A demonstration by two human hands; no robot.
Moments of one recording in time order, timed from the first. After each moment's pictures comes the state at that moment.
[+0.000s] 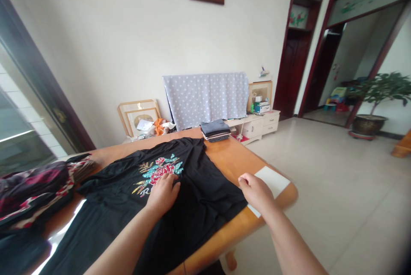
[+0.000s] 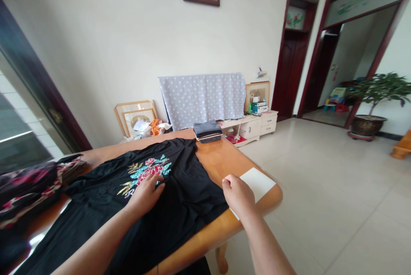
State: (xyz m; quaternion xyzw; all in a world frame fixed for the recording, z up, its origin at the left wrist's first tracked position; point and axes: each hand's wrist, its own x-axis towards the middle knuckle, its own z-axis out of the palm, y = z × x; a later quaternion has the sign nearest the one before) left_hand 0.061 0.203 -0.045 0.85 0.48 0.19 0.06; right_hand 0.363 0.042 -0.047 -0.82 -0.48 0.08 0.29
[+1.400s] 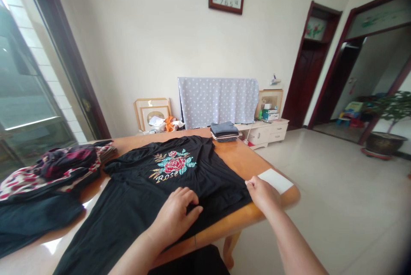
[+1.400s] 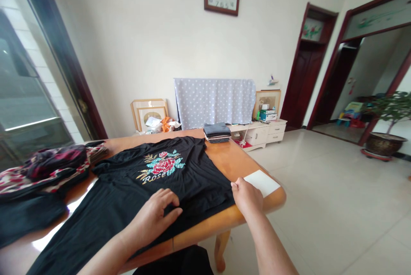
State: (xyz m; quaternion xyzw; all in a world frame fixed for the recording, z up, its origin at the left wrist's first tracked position) left_hand 0.031 0.076 -0.014 0.89 0.37 0.20 0.17; right_hand 0.354 0.026 -0.056 -0.87 -0.47 0.03 0.15
